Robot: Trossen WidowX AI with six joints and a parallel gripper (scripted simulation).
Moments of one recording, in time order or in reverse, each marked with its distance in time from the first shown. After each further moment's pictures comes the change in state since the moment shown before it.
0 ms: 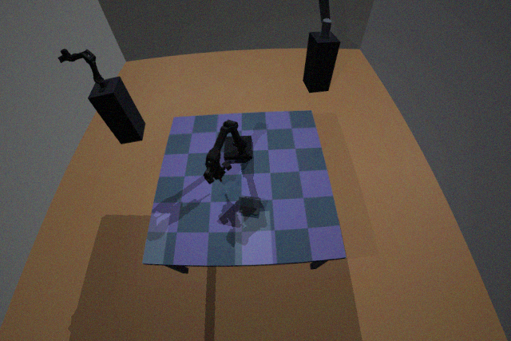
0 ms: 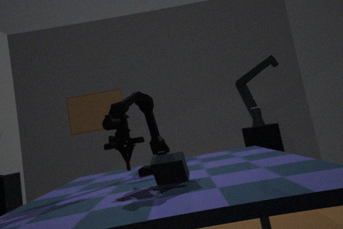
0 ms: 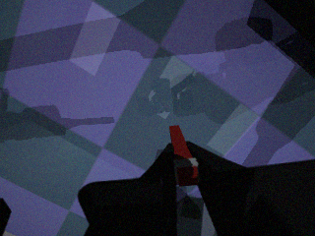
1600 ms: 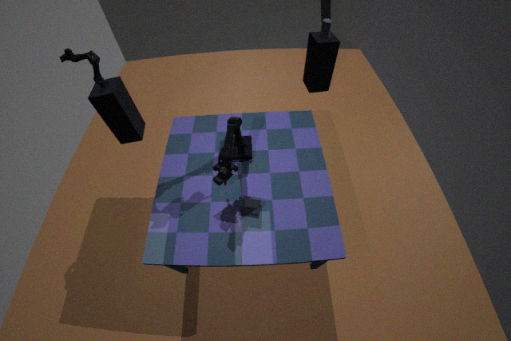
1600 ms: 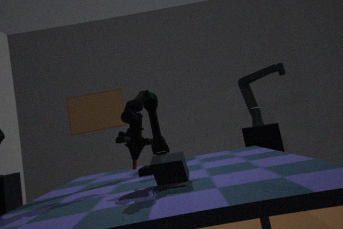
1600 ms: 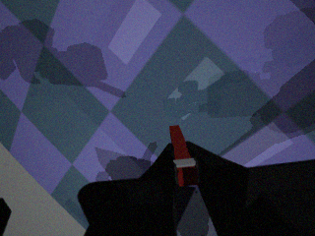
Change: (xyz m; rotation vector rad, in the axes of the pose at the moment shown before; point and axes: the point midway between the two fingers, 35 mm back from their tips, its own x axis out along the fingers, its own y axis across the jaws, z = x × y) arm -0.002 -0.020 -0.046 -0.178 -0.025 0.217
